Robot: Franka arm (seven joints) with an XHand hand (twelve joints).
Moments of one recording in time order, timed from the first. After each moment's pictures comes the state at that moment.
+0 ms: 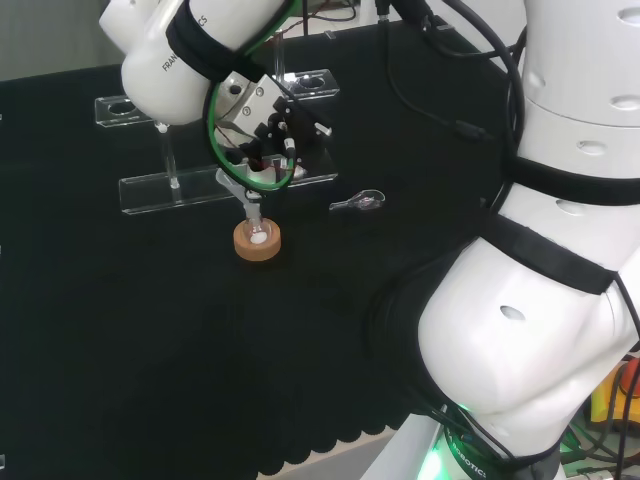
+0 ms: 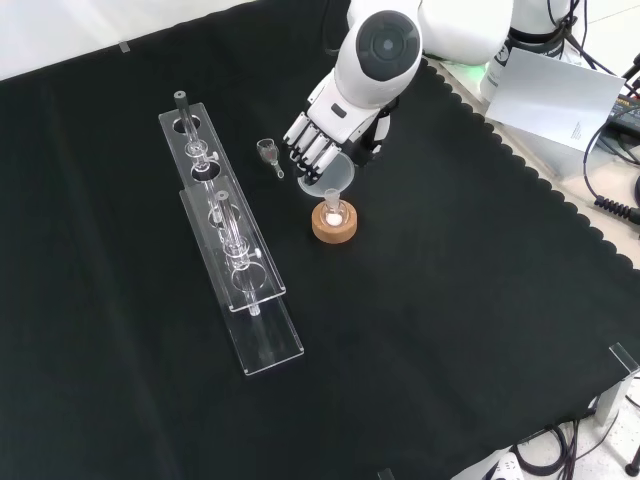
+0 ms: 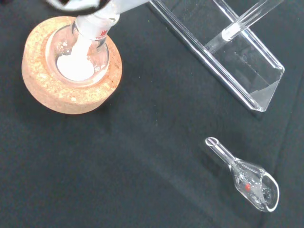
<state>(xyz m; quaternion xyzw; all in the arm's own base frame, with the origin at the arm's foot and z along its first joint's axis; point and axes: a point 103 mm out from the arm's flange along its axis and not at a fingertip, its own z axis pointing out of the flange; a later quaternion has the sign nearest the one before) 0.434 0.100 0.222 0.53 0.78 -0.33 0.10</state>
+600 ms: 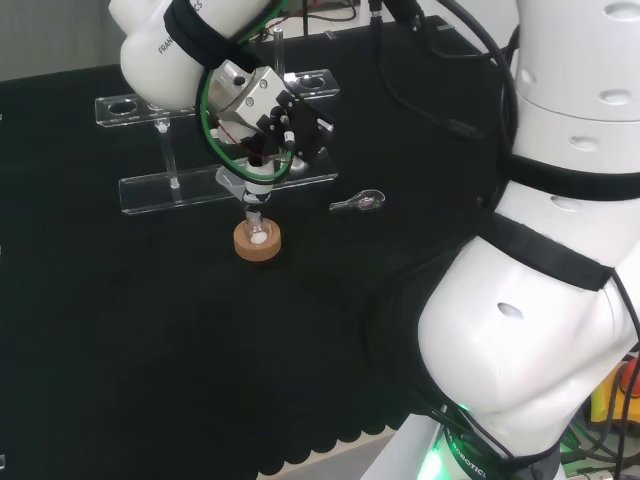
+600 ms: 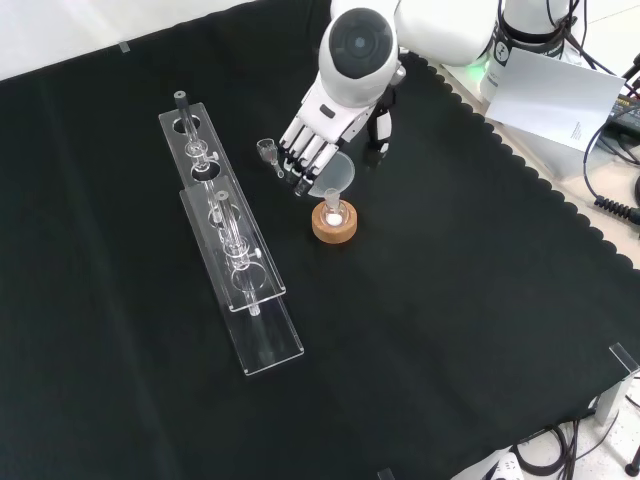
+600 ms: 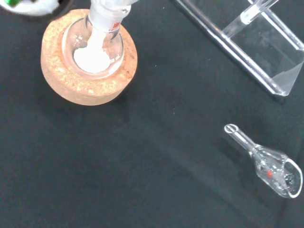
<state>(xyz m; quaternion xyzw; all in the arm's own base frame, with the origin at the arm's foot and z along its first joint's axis) 0.439 0.097 0.219 0.52 0.78 -0.34 0.04</state>
